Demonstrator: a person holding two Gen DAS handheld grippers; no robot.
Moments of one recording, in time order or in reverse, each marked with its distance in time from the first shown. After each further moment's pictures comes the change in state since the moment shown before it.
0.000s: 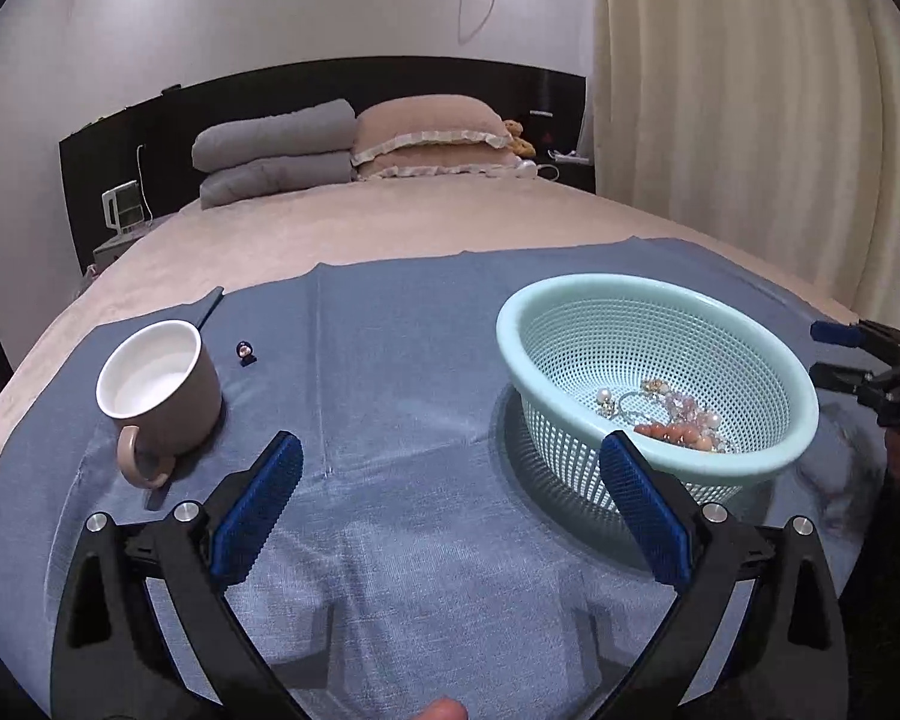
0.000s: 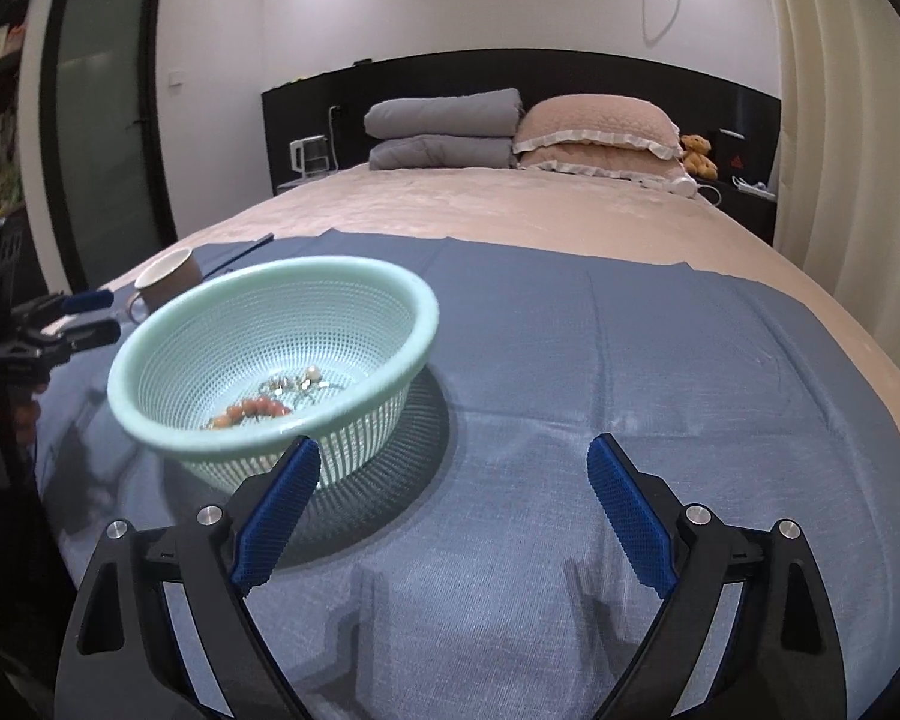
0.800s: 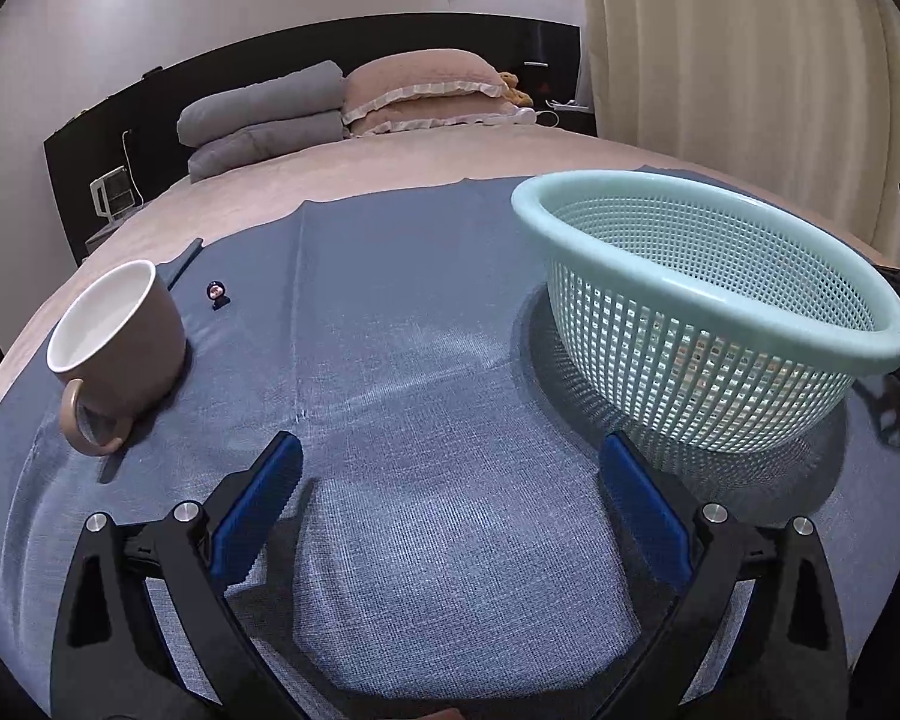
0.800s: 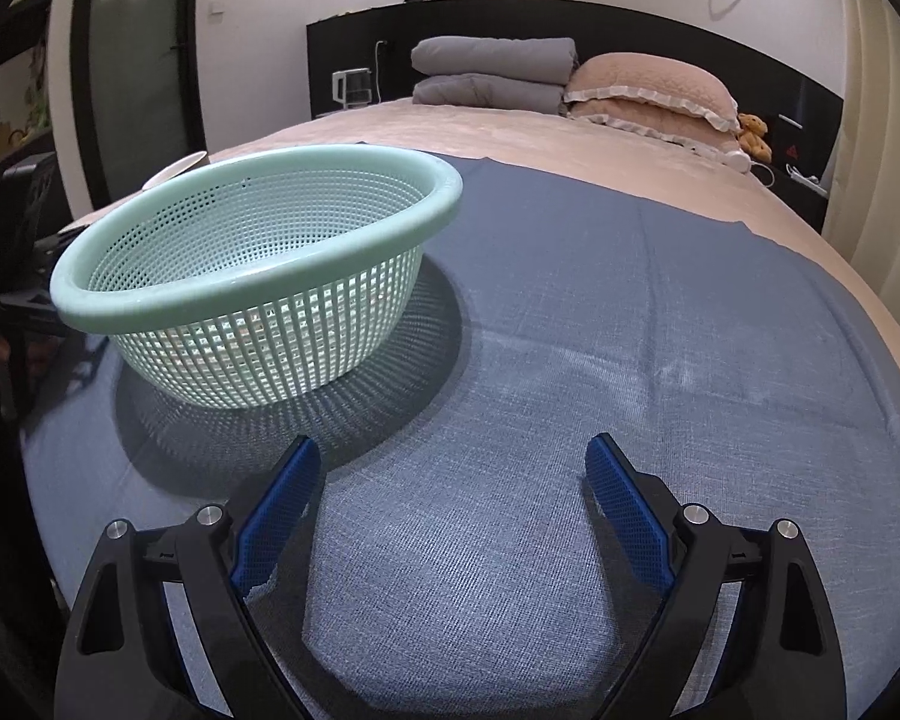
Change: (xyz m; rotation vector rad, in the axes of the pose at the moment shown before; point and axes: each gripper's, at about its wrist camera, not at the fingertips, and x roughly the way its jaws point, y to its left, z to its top) left arm 0.051 -0.001 -0.035 0.070 0.120 0.008; right arm 0.045 0.002 -0.018 -0.089 0.137 0.069
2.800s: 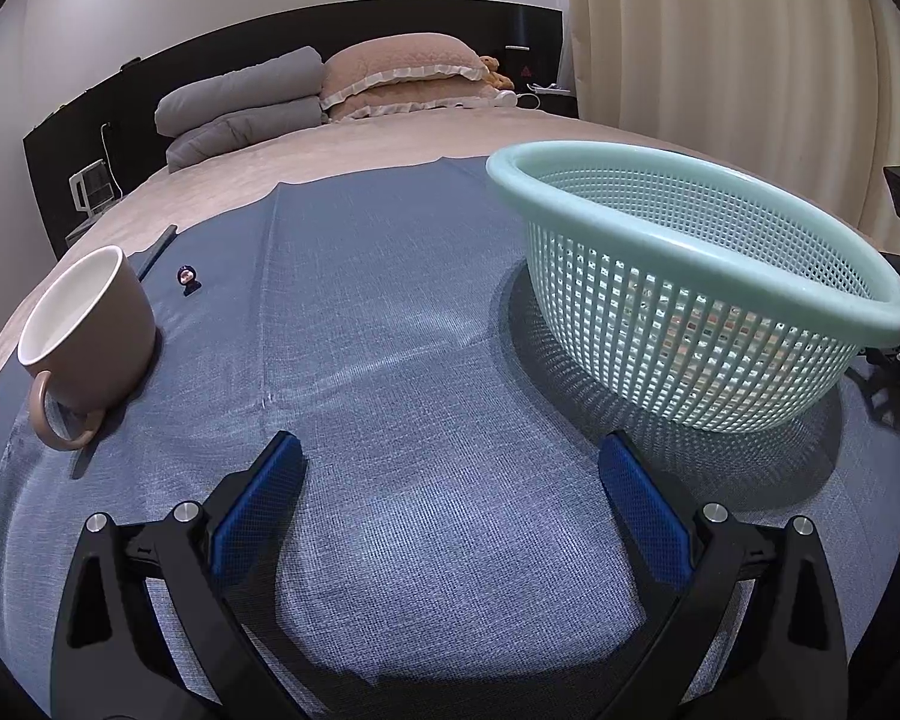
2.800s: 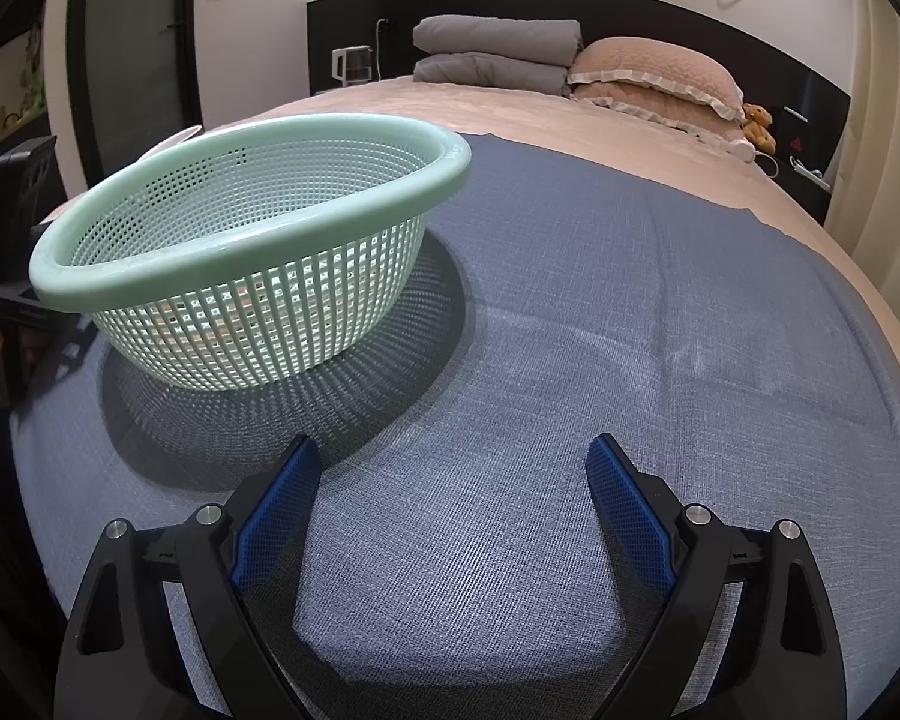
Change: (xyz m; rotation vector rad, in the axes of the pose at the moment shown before) left arm 0.008 -0.011 -0.005 0.014 0.039 -0.033; right arm 0.015 0.009 0.001 -0.006 0.048 -0.011
